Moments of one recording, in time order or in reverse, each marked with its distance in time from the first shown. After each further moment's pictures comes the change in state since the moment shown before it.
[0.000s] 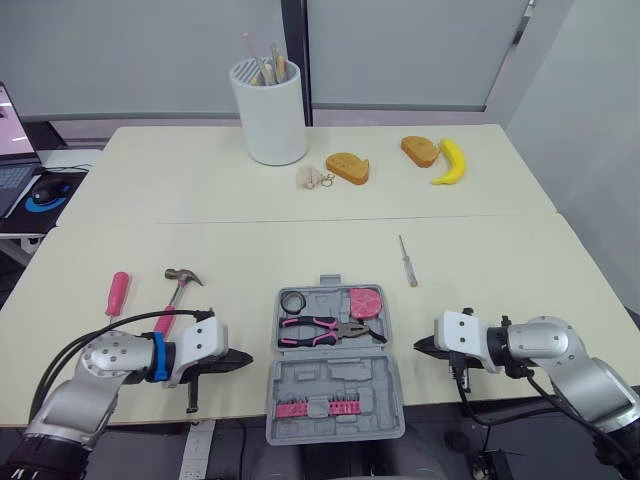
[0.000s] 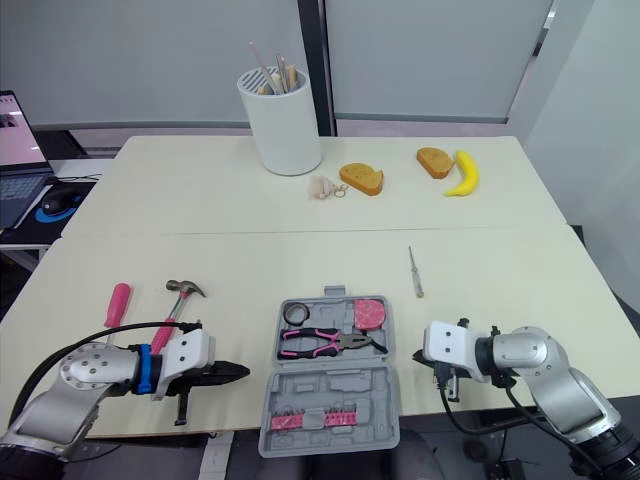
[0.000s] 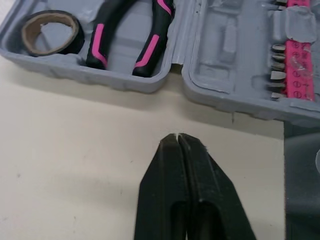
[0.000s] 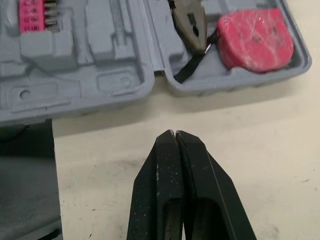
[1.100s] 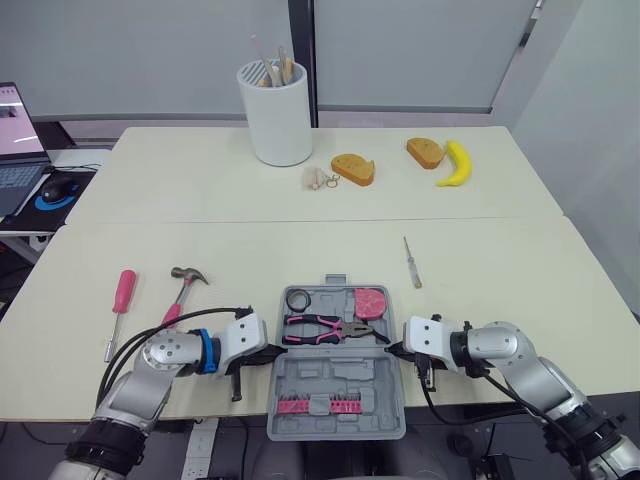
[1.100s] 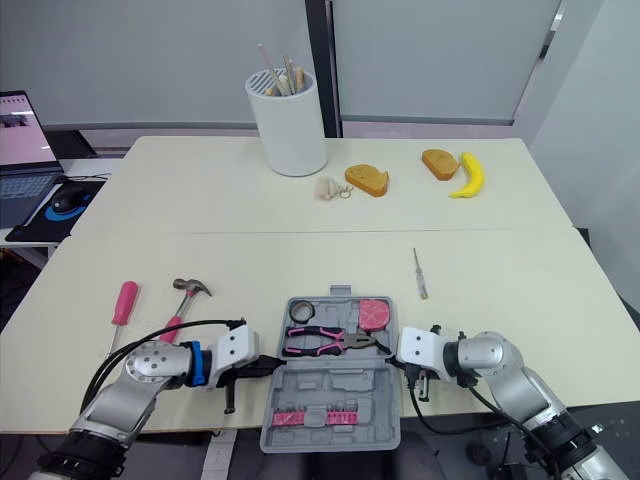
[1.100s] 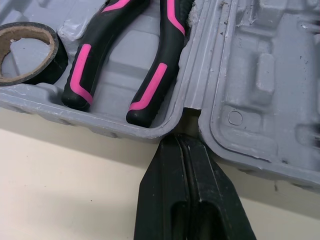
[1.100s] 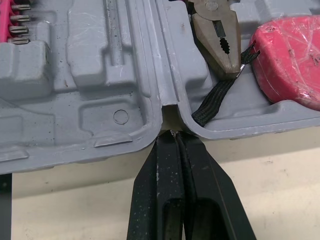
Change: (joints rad) left arm -0.110 -0.167 -0.111 0.060 0.082 0.072 0.081; right arm -0.096 0.178 0.113 0.187 -0.085 -0.054 -0.024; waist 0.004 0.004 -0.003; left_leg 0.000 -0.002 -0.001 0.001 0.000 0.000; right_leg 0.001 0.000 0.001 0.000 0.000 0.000
